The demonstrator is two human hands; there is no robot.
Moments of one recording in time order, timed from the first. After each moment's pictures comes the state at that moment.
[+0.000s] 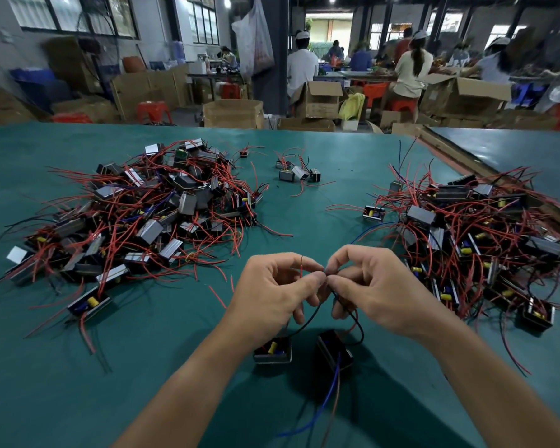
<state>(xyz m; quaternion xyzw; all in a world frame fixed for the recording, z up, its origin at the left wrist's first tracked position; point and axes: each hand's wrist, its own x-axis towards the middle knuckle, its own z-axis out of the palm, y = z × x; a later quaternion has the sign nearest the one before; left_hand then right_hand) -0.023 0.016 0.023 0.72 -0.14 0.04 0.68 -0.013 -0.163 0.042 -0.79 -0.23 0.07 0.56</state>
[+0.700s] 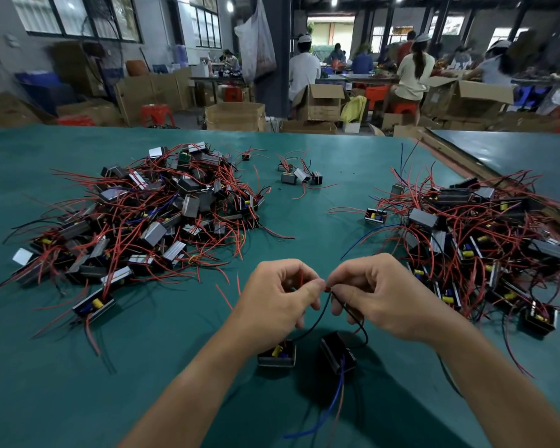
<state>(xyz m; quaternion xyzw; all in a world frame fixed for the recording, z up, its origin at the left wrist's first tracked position) -0.028 0.017 0.027 0.79 -0.13 0.02 0.59 -0.015 -0.166 0.046 -0.82 -0.22 0.08 0.52</state>
